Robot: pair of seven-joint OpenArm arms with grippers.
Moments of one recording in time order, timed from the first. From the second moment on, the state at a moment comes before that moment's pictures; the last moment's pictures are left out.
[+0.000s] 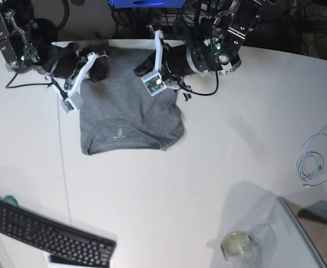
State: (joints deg) left arm 14.7 -10.6 21.5 93.8 -4.4 -40.1 32.6; right arm -18.5 23.7 -15.1 98.6 42.7 8.3 -48.4
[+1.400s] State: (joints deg) left arm -10.8 -7.3 15.2 62.2 -4.2 -39.4 27.0; right arm -6.6 24.5 -15.2 93.6 42.9 8.4 -50.9
